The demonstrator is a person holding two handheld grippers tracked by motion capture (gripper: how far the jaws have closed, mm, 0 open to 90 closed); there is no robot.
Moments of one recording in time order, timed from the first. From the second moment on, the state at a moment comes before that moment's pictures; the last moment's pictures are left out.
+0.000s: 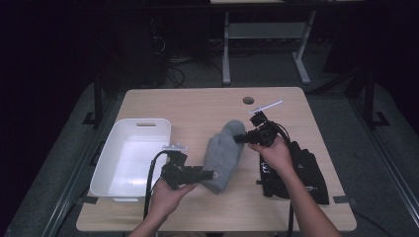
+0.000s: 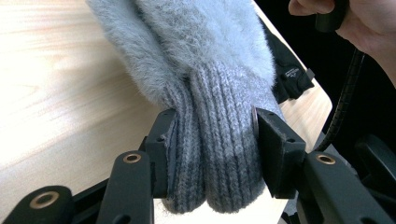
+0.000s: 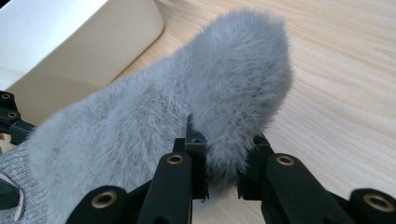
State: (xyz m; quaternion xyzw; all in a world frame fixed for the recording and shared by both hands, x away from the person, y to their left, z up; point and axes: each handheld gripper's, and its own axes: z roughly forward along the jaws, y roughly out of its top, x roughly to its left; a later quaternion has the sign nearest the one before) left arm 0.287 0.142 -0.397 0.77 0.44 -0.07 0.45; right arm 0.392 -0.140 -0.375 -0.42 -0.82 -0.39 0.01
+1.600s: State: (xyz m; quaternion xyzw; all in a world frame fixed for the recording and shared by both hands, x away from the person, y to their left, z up) left arm 0.279 0.212 -0.335 0.76 0.44 -0.02 0.48; right arm 0.409 -0.084 -0.306 -0.38 -0.79 -0.48 0.06
